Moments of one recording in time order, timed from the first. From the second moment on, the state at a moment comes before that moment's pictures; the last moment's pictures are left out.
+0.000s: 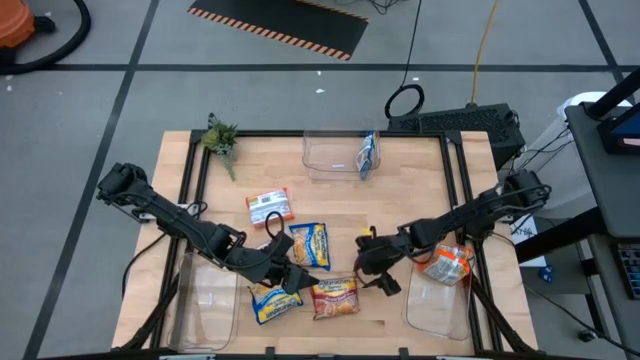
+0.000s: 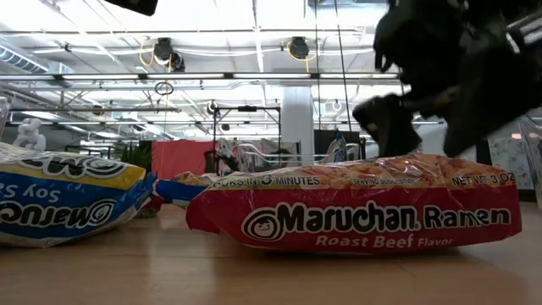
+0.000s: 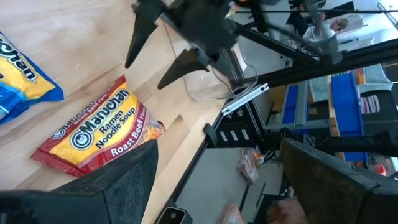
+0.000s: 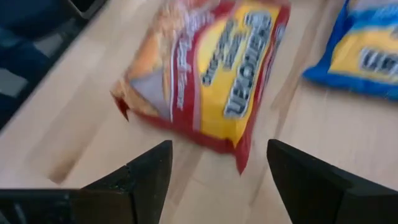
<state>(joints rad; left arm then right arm) -0.51 1.49 1.11 -0.11 -0.29 -1.36 0.31 1.56 0.68 0.09 -0.24 0.02</state>
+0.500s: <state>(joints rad) -0.51 1.49 1.11 -0.11 -0.30 -1.37 0.31 1.77 0.68 0.29 -0.24 -0.01</state>
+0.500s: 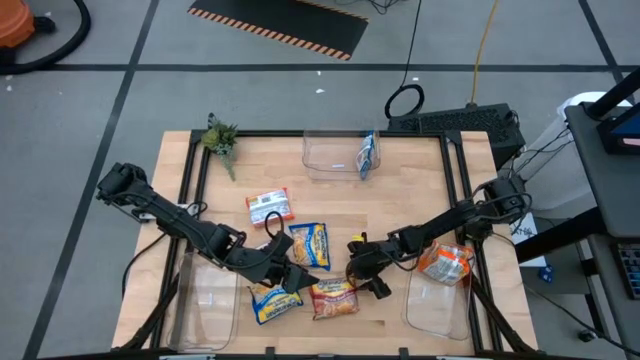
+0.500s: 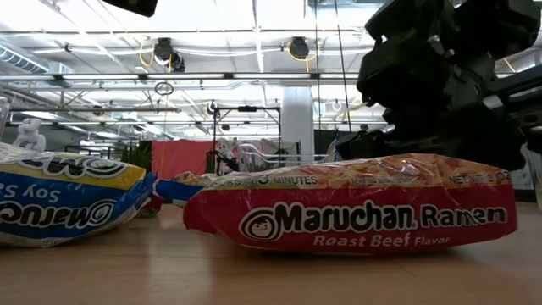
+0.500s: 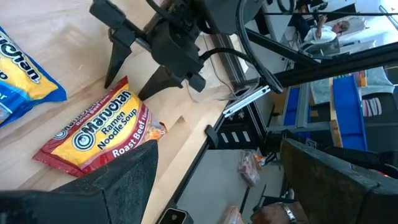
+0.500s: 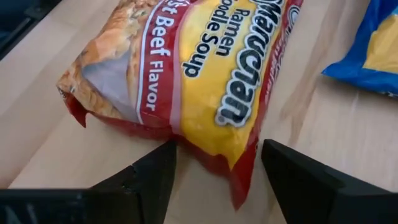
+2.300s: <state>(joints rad) -0.17 1.71 1.11 0.04 0.11 -0.76 0.31 1.43 0.68 0.10 0.06 0.14</state>
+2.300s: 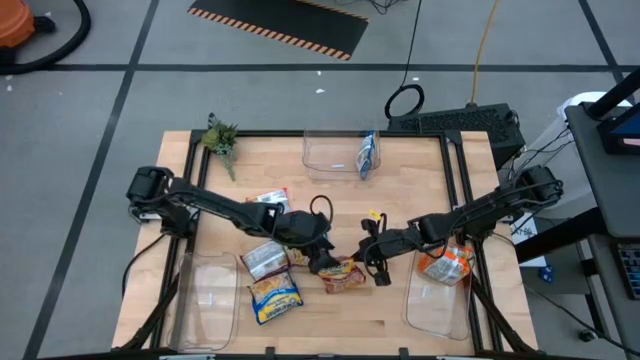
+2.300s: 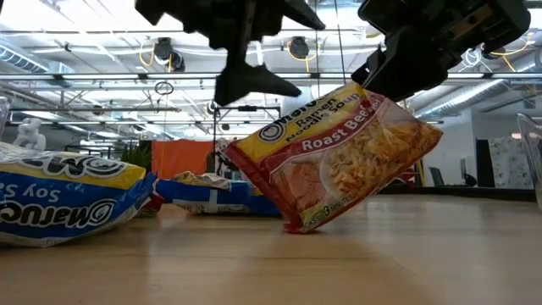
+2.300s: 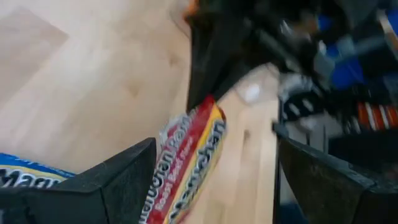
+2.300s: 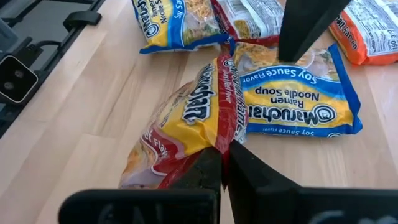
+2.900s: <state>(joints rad) -0.12 1.85 1.11 0.03 0.30 -0.56 0.31 1.43 0.68 0.06 0.08 0.09</state>
